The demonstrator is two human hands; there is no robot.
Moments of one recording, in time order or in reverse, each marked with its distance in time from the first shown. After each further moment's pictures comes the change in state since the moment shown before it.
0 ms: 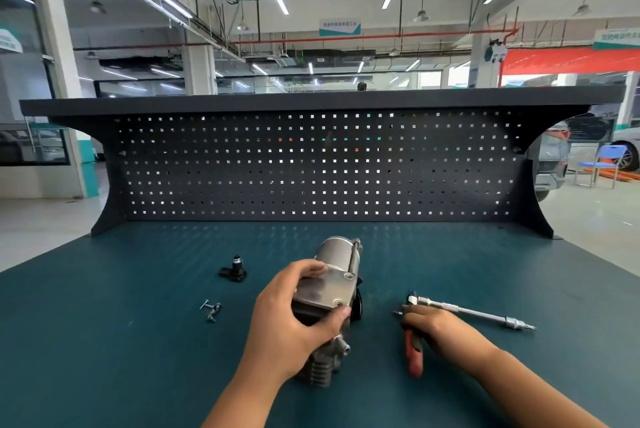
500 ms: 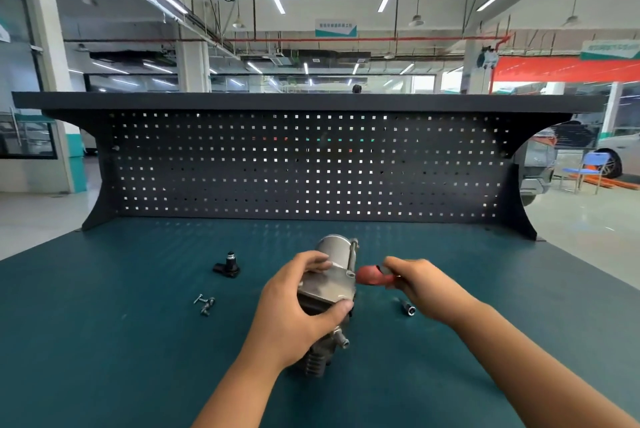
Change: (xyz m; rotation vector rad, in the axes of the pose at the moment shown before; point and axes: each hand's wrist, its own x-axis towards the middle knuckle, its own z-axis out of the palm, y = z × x) left_hand 0.001 0.003 0.005 -0.028 -0.078 -0.026; right_hand 0.023 -0.031 -0.056 0.089 0.182 0.173
